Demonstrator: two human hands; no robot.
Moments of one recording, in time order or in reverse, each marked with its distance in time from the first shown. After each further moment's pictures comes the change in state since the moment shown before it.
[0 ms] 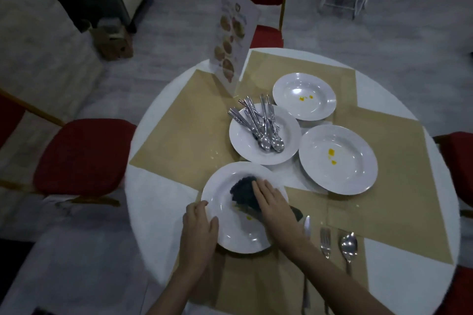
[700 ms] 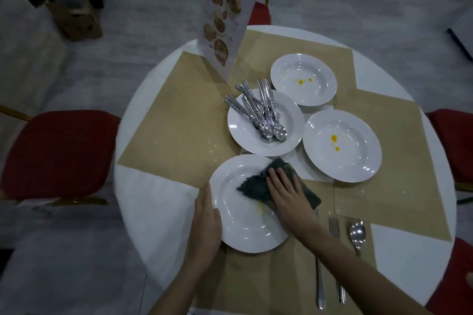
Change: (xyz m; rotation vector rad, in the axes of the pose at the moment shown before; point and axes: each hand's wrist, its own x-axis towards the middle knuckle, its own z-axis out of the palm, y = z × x) left_hand 0.036 -0.021 0.015 -0.205 -0.169 0.030; right_hand 0.010 0.022 0.013 -0.372 -0.058 0.076
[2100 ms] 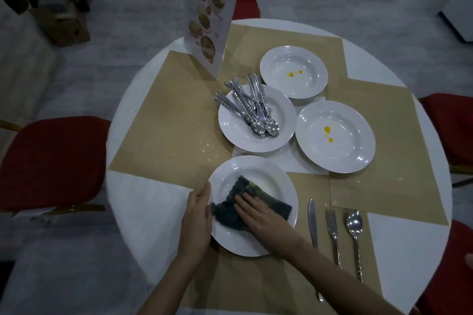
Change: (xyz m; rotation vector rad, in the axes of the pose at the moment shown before) left_hand 0.009 0.003 -0.013 0.109 -0.017 0.151; right_hand -0.025 -0.049 0.001 0.164 0.061 -0.321
